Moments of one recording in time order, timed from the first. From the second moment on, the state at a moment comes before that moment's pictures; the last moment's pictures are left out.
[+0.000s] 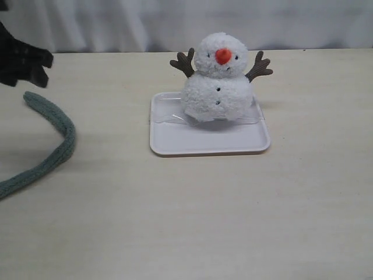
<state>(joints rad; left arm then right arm) -0.05 1.66 -1.21 -0.16 0.79 0.14 -0.05 0.00 0.00 0.15 0.35 -0.21</state>
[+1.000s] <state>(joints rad) -0.16 2.08 -1.24 -0.16 0.77 0.44 -0.05 0.00 0.00 0.15 0.35 -0.21</state>
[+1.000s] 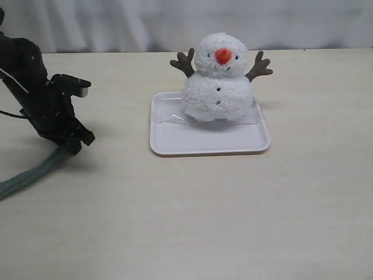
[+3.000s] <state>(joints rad) -0.65 2.14 -1.93 -0.37 0.45 1.55 -0.05 0.00 0.00 0.15 0.35 -0.21</state>
